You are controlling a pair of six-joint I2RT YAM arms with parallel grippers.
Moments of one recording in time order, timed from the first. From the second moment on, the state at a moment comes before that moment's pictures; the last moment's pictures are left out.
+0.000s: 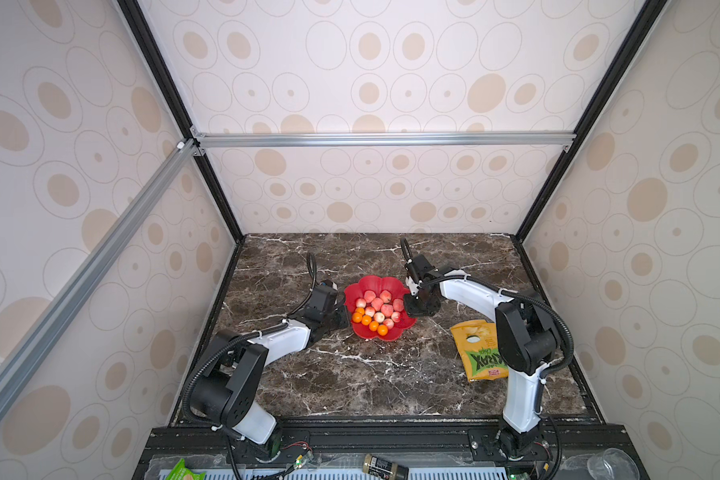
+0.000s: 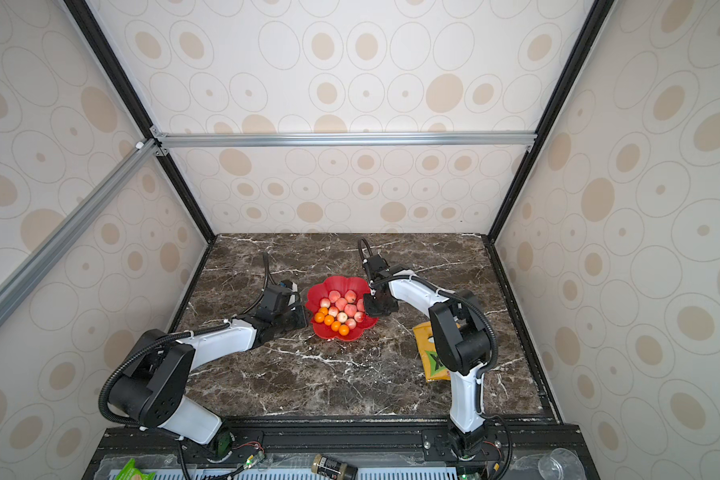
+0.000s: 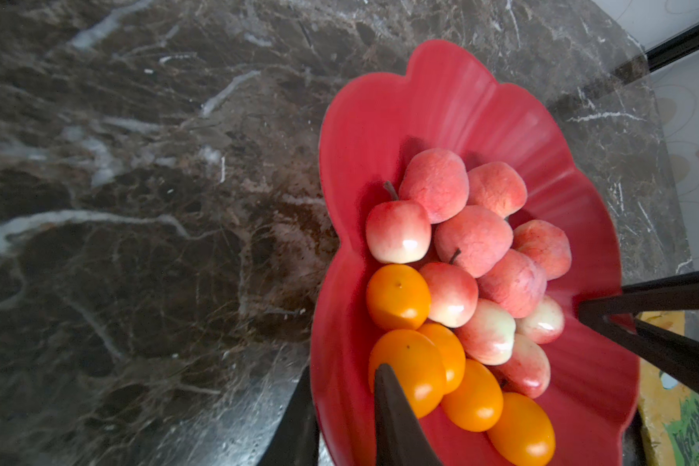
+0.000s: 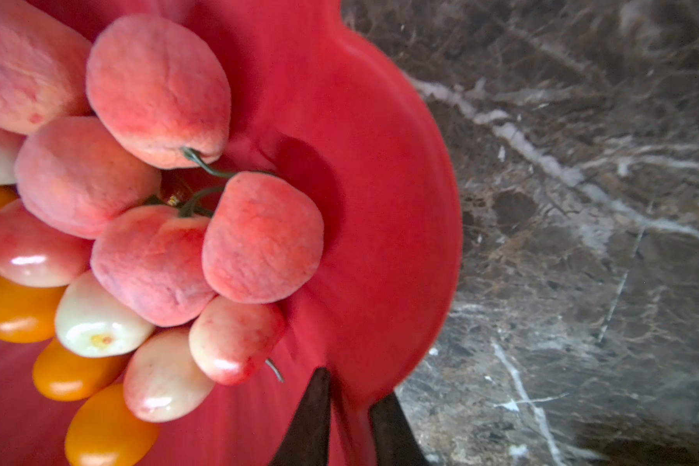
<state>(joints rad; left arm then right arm) -0.45 1.54 0.71 0.03 0.10 -0.59 0.52 1.95 1.44 -0.81 -0.08 0.35</state>
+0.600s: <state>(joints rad) -0.45 1.45 0.62 0.04 0.09 -0.62 0.56 1.91 1.39 -0.80 -0.09 0.38</state>
